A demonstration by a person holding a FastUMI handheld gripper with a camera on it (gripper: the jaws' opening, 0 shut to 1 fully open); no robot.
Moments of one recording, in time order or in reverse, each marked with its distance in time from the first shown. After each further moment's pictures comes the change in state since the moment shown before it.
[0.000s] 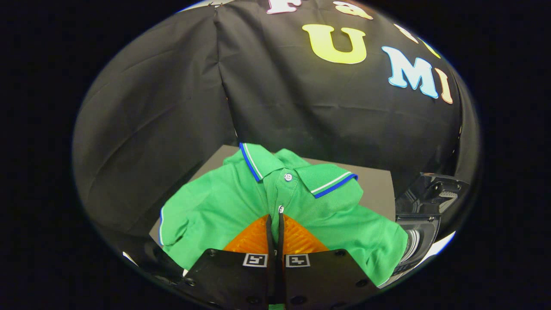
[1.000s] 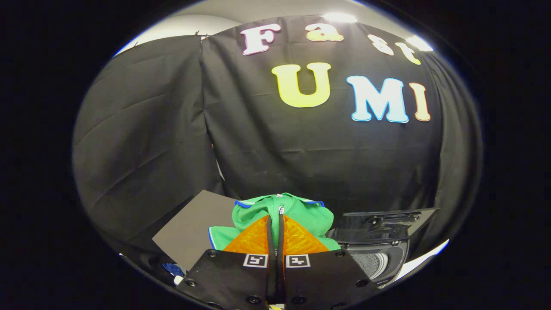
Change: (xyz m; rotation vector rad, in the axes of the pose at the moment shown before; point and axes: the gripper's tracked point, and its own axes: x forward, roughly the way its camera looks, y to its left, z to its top) arm -0.129 -0.150 0.067 0.038 -0.243 -0.069
